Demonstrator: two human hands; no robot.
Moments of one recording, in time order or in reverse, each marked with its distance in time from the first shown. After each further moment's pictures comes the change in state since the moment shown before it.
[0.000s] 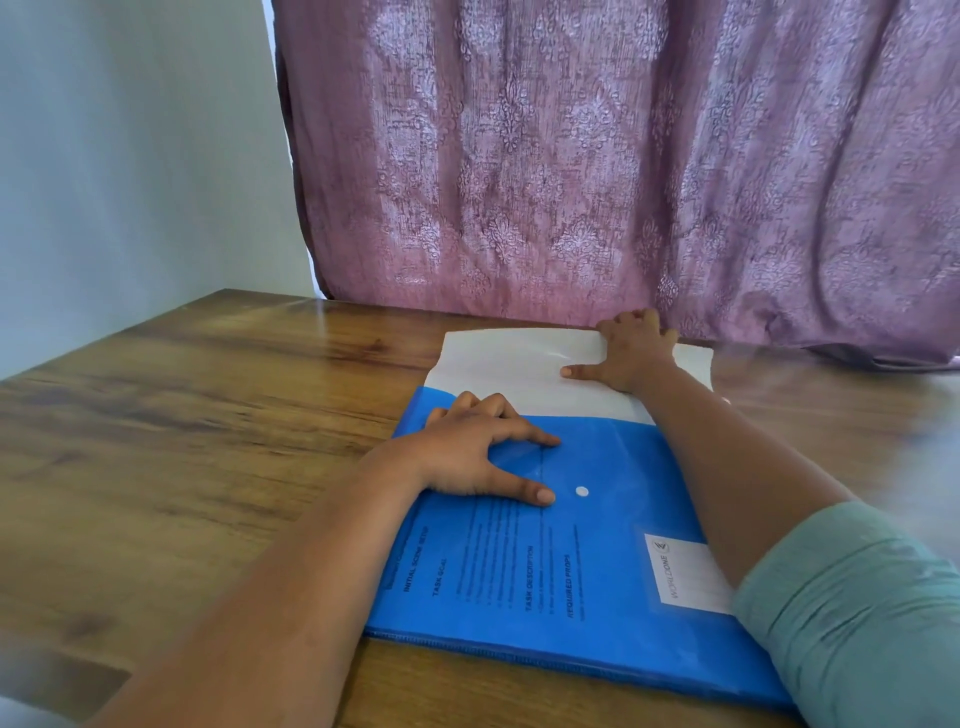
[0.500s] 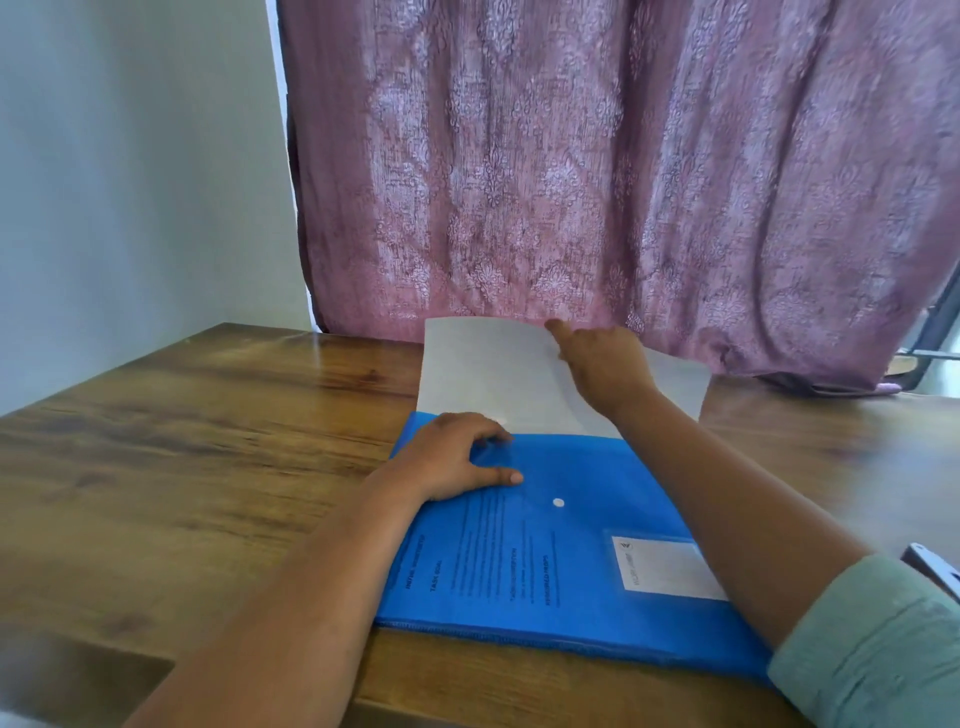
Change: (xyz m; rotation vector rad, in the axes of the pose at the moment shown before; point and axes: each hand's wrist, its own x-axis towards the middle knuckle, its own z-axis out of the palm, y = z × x) left_hand -0.002 -0.003 0.001 -0.059 0.276 0.005; right_hand -0.062 -0.019 -0.063 -0.194 0.475 -0.306
